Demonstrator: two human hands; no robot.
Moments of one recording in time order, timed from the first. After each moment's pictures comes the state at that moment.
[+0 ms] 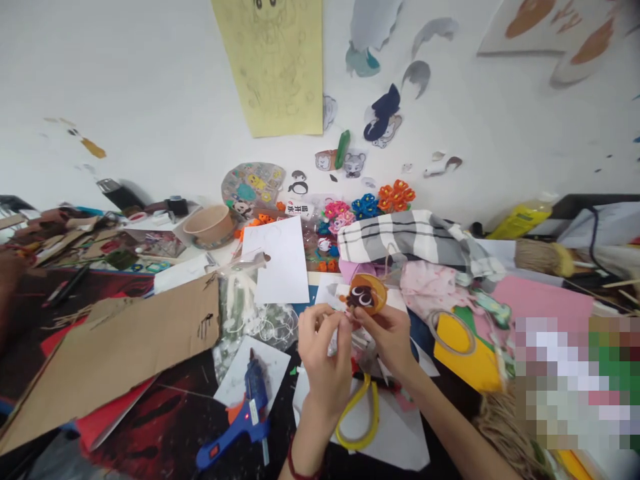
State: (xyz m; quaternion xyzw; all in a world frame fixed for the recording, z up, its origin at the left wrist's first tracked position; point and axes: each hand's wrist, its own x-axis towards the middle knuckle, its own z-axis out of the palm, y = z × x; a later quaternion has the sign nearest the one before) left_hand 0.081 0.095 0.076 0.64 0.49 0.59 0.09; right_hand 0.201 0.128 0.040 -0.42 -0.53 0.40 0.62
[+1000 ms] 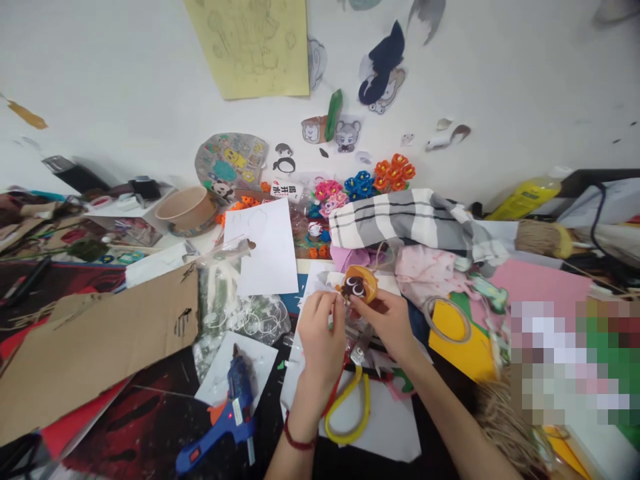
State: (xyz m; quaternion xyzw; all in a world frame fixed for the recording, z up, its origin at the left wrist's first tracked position) left_hand 0.093 0.130 0.034 0.67 0.53 0.50 0.13; right_hand 0.226 0.140 0.023 -0.52 -0.48 0.43 0.55
